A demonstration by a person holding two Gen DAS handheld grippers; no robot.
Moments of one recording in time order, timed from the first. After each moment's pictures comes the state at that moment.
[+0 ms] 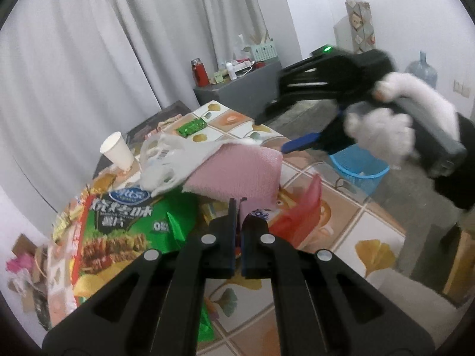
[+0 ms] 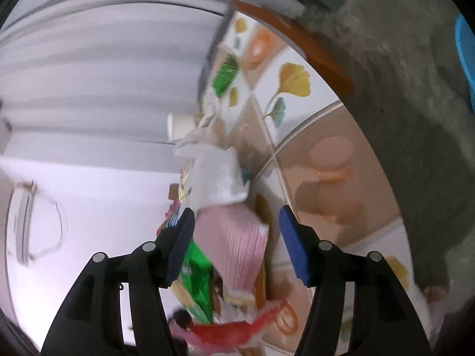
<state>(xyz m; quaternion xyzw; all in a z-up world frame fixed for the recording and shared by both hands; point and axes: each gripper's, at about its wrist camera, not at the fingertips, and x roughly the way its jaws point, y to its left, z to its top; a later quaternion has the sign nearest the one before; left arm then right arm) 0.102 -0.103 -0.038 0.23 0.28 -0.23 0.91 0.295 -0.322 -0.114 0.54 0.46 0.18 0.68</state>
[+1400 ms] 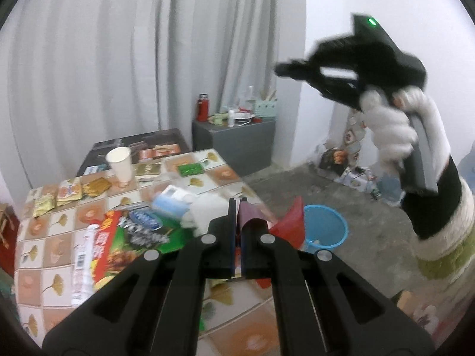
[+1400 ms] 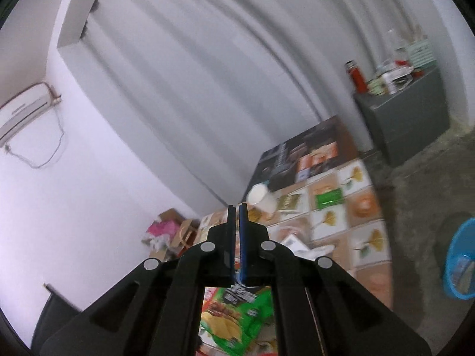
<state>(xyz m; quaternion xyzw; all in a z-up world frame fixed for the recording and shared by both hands) 0.077 -0.051 0.058 0.04 0.23 -0.28 0.93 0.212 -0.315 0.147 0.31 0.25 0.19 0.90</state>
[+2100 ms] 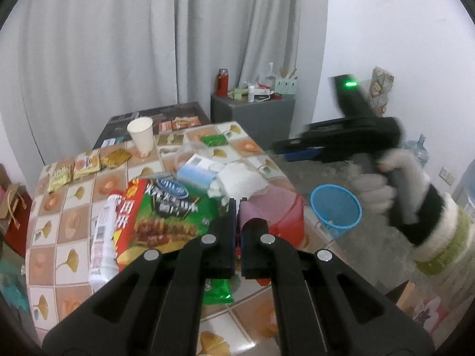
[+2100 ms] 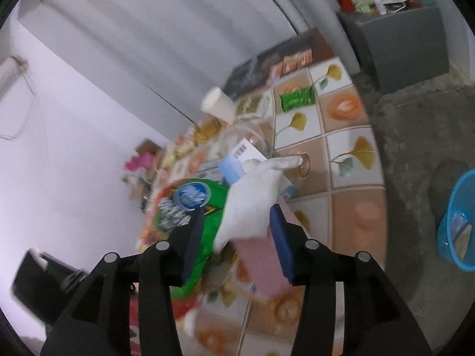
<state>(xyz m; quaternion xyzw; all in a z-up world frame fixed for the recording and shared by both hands) 0.092 -0.011 0.037 0.05 0.29 -0.23 0.93 0.289 -0.256 -0.001 0.25 0.46 0.23 0.82</state>
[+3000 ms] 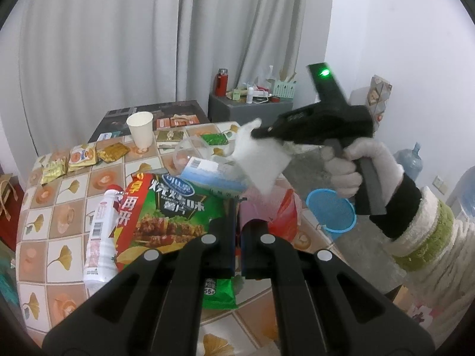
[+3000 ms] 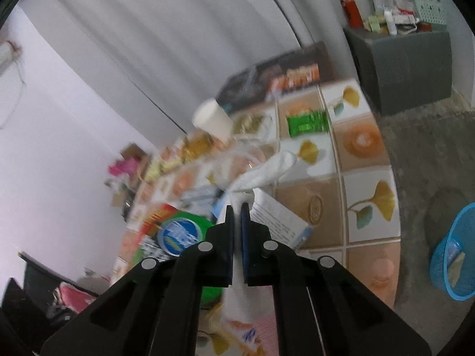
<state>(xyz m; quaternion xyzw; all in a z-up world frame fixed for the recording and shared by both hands) 0.097 -0.001 0.037 0.02 0.29 -0.24 0.93 0.317 -0.246 0.025 0.24 0.40 0.21 0.86</state>
